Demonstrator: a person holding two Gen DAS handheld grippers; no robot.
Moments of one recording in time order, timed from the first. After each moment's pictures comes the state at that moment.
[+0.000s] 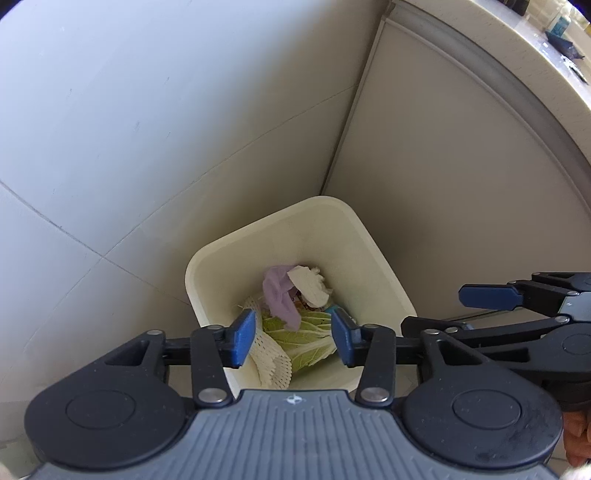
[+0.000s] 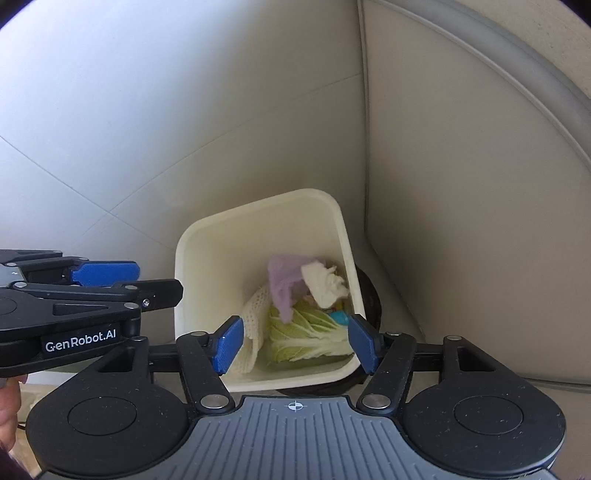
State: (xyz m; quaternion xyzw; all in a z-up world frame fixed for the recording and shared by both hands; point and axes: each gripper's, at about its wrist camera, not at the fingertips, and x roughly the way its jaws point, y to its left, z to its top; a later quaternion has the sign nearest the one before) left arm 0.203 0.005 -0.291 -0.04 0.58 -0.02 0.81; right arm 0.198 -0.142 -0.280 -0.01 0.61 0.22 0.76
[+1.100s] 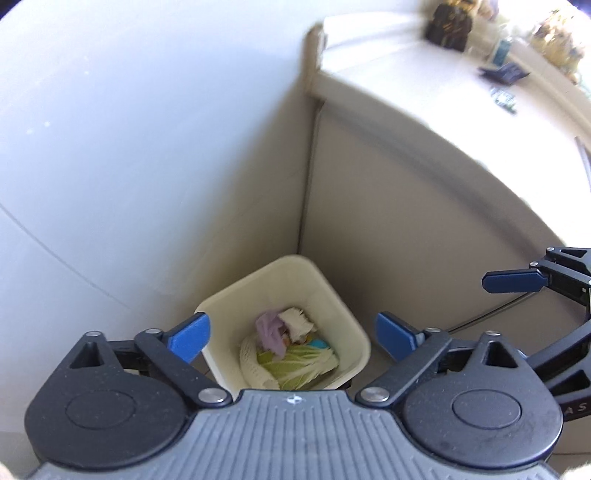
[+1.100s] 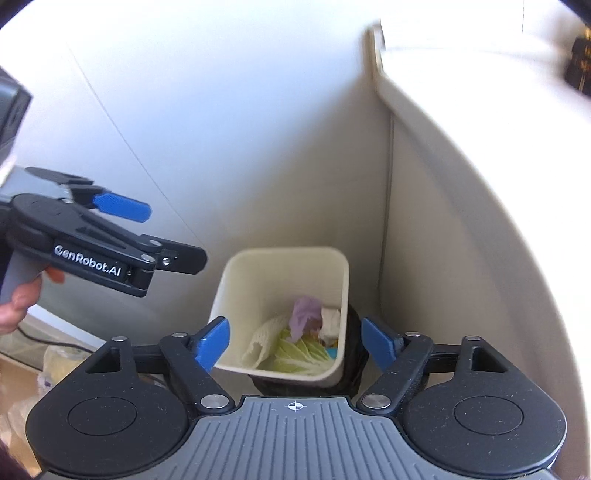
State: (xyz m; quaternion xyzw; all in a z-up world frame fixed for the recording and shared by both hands) left arm 0.190 -0.028 -0.189 0.00 0.52 -0.05 0.86; right arm 0.177 -0.204 -0.178 -0.05 0.49 0.35 0.79
